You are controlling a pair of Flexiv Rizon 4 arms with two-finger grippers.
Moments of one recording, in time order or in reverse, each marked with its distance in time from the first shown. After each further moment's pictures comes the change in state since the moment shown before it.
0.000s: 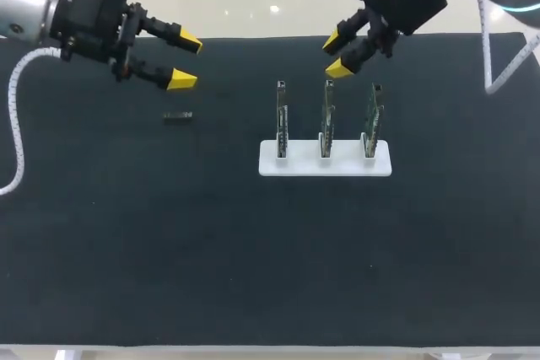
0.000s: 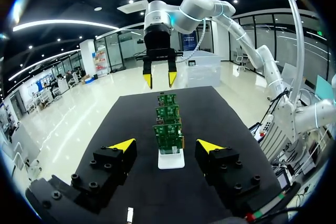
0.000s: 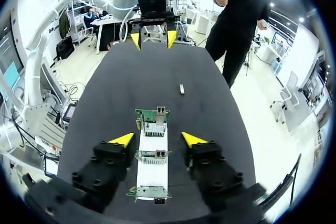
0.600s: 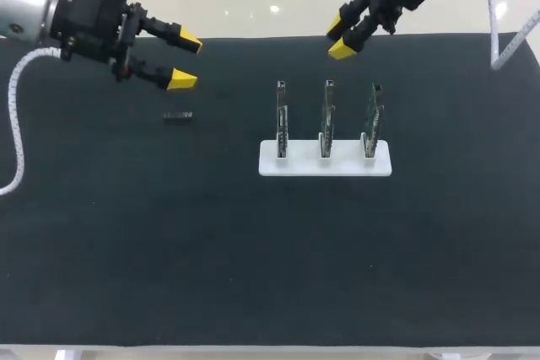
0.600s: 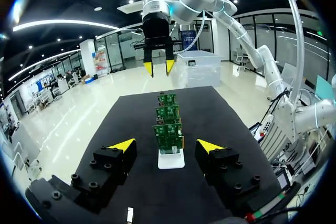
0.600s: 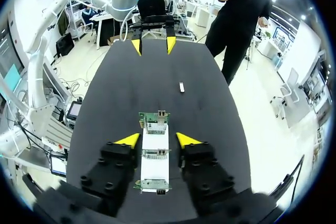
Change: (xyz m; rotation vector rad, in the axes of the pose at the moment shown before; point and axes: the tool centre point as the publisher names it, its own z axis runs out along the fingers) left arm 0.000 0.000 0.000 0.000 0.000 0.000; right arm -0.014 0.002 -0.022 -0.014 0.065 0.012
